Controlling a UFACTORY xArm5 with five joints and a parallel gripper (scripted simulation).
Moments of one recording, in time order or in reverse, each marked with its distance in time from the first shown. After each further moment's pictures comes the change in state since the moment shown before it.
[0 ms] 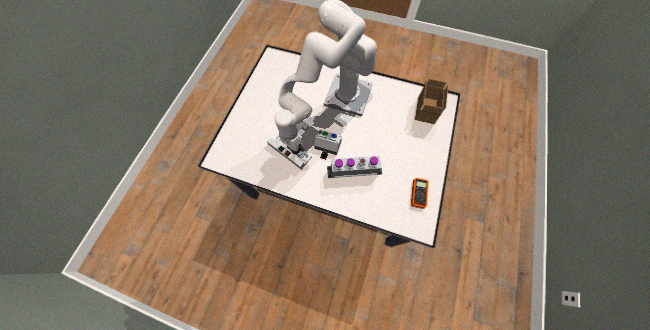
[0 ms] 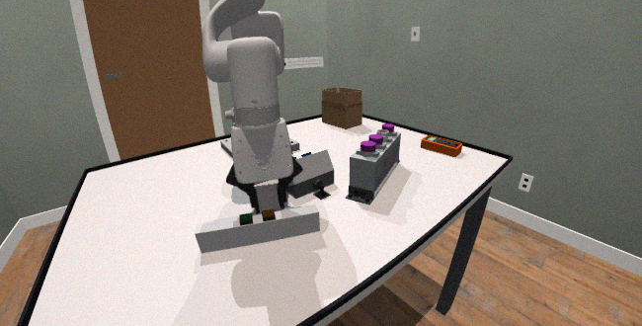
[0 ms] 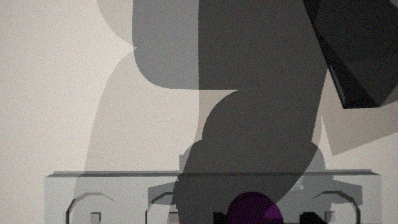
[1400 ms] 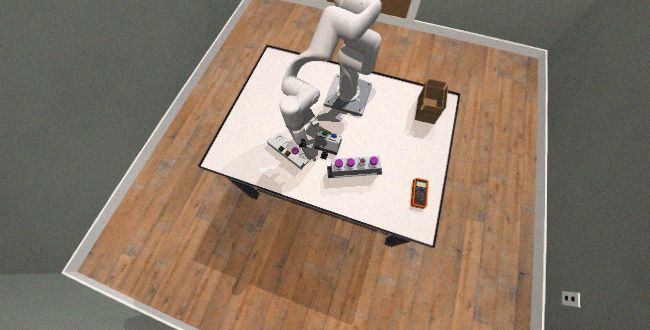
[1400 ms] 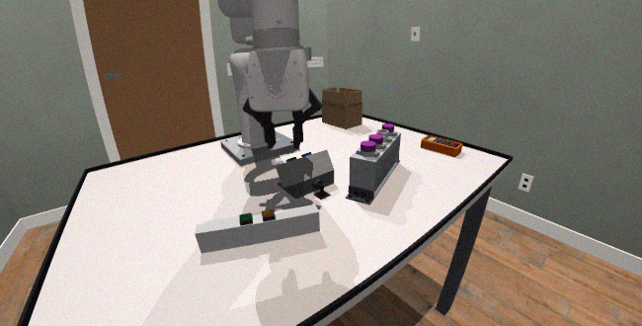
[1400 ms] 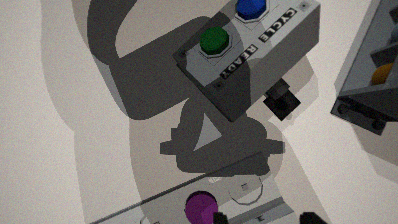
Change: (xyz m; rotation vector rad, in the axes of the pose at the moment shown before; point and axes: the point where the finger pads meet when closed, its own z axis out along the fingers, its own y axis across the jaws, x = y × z) arm 0.014 0.043 -0.115 0.001 0.006 0.401
